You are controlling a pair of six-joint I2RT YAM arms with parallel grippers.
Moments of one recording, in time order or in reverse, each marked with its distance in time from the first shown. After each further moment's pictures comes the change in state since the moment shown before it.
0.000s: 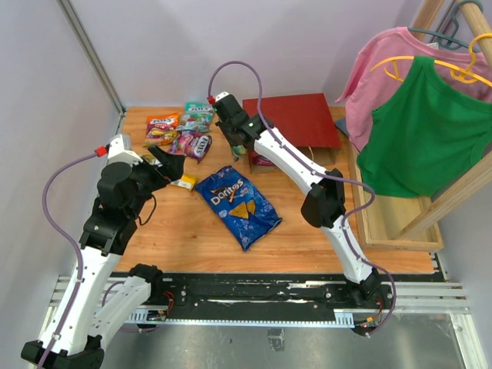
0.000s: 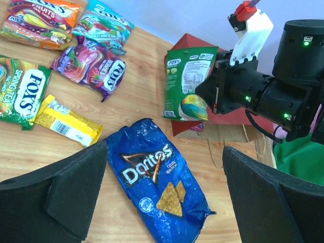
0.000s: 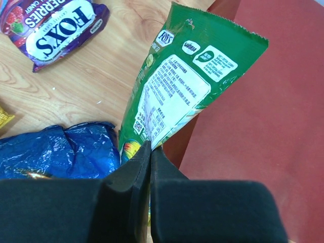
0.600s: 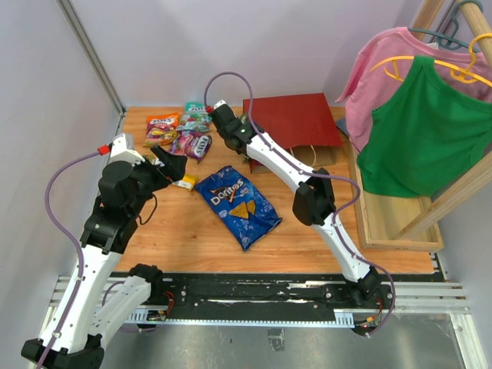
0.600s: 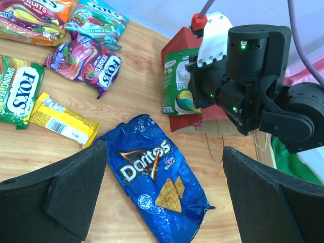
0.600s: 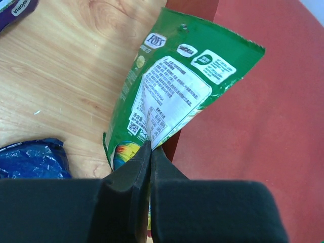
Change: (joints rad) left arm 0.000 0.010 0.000 0.000 0.033 0.007; right arm -0.003 0.121 0.042 0.021 0.188 -0.108
